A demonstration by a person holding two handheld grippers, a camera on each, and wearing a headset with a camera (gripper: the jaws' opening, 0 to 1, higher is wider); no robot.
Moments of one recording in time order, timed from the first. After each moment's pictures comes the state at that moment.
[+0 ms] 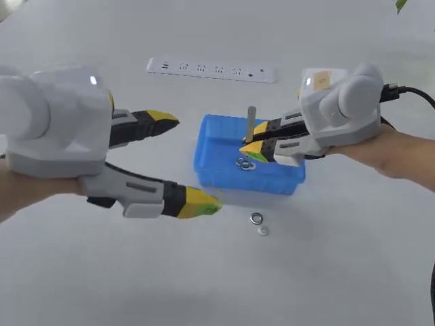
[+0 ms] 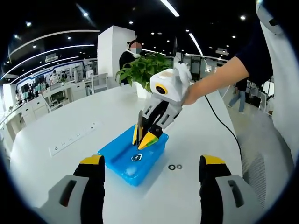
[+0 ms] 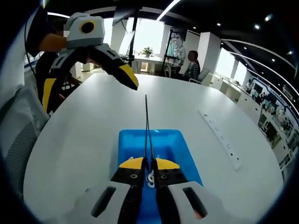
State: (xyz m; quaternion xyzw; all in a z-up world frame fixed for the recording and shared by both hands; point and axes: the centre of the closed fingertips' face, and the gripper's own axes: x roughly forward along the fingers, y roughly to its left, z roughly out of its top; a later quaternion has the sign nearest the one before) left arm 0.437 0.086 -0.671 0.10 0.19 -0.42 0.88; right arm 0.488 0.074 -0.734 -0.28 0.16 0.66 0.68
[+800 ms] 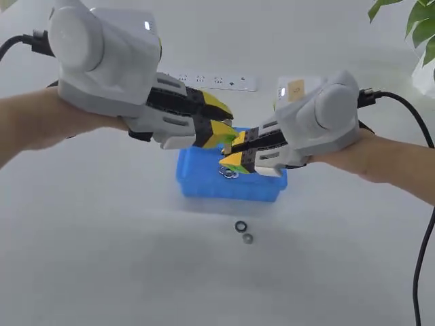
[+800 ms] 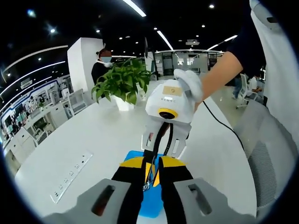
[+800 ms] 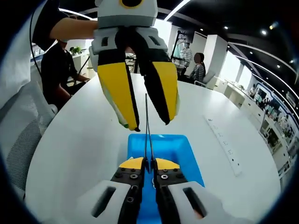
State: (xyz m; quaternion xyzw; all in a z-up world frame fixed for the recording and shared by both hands) left arm 0.467 0.037 -0.645 0.17 0.15 -0.52 0.82; right arm 0.476 0.075 -0.729 -0.29 0.15 0.68 0.66
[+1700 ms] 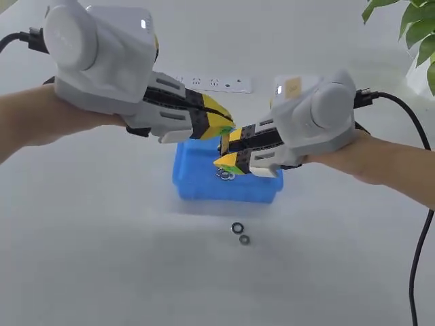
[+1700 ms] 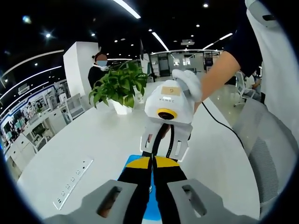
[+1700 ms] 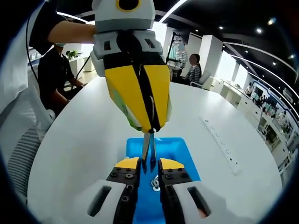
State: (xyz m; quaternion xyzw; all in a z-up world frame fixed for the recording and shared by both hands) left arm 0.473 0.037 -0.639 0.18 0.13 -0.54 0.81; right arm 0.479 0.077 -0.721 -0.27 0.15 0.67 0.68
